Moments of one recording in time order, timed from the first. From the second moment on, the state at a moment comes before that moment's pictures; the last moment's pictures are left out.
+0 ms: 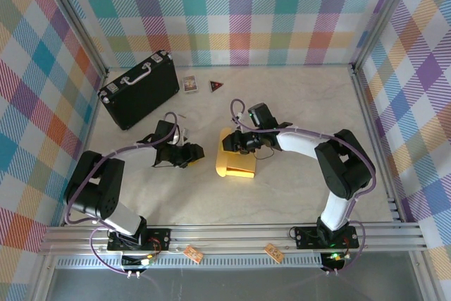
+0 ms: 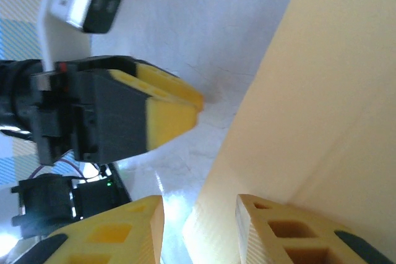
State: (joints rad) left arm -0.29 1.53 0.68 -0.17 0.56 -0.65; right arm 0.59 1.77 1.03 -0.13 -0.75 0.58
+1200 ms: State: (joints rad) left arm -0.44 1.64 0.94 -0.27 0.51 -0.56; right arm 0.71 1.71 1.05 -0.51 -0.46 0.07
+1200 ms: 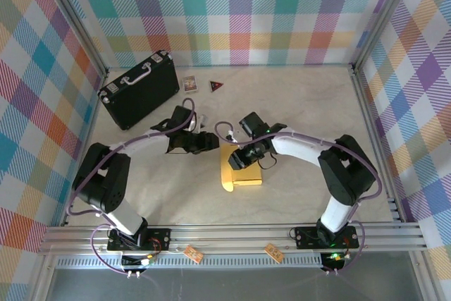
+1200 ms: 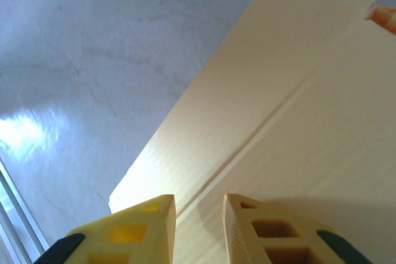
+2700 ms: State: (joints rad) left arm -0.62 1.62 0.92 -0.42 0.36 -0.39; right arm 0.72 1.23 0.66 -0.51 -0.15 0.60
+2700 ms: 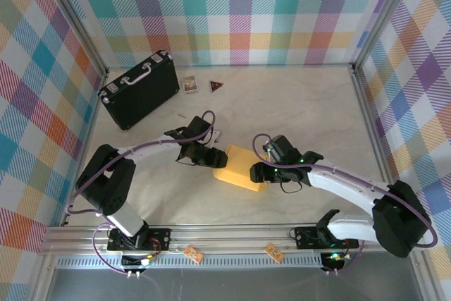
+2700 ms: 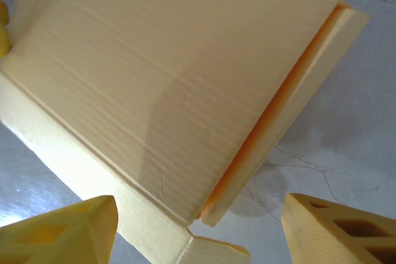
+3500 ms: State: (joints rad) left arm -0.66 1.45 0.79 -0.43 0.25 -0.47; right arm 0.72 1.51 0.83 -0.46 -0.19 0.46
